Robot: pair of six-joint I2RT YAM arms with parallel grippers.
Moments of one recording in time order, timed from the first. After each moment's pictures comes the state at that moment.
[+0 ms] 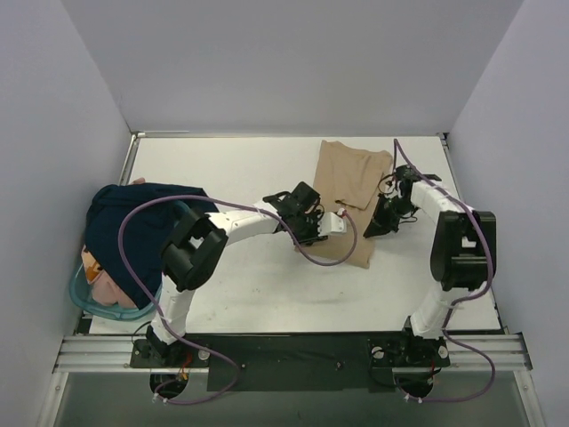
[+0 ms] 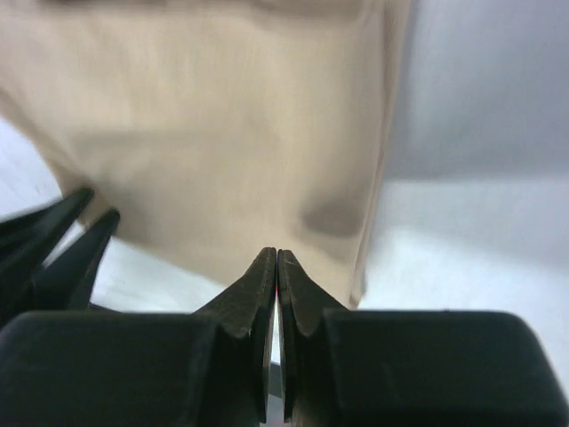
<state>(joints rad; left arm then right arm) -0.81 2.07 1.49 -0.40 0.30 0.70 0.00 1.87 1.24 -0.79 -0.37 0.39</state>
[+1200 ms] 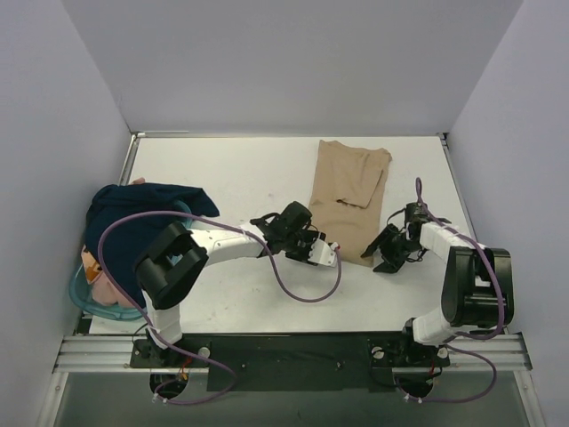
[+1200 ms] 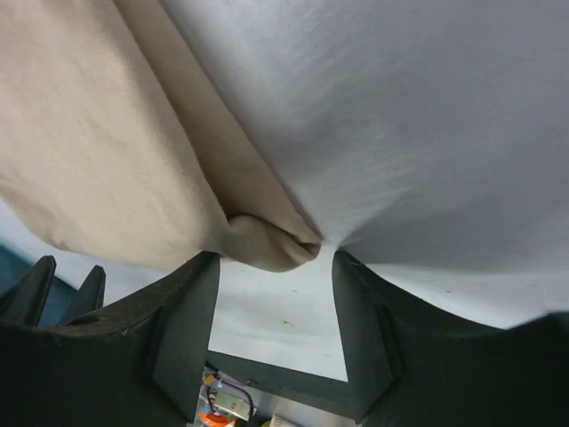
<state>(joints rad) -0.89 1.85 1.17 -0.20 0.28 1.00 -0.05 1.51 0.70 -0.55 -0.32 0.71</state>
